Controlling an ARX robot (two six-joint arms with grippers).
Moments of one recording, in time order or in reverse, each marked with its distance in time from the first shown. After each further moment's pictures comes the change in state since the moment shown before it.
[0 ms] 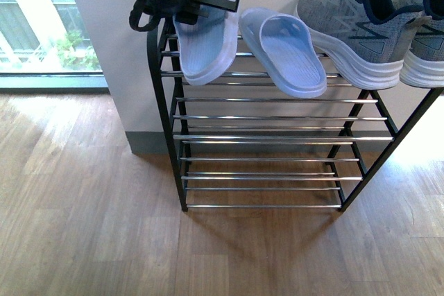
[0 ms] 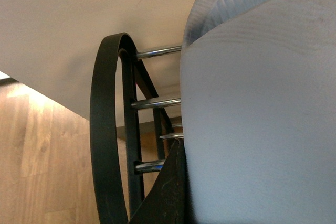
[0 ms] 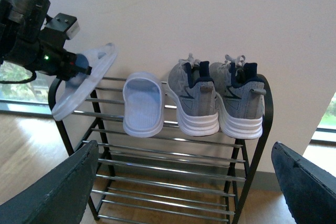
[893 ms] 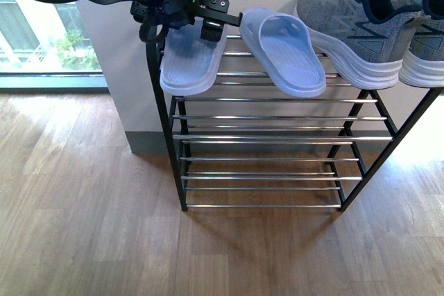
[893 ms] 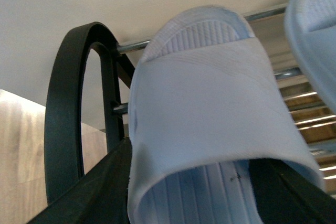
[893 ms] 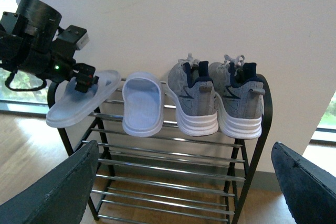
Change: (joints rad) left arm 0.009 0.070 0.075 -0.036 0.084 0.003; right arm 0.000 0.000 0.000 0.000 0.000 0.000
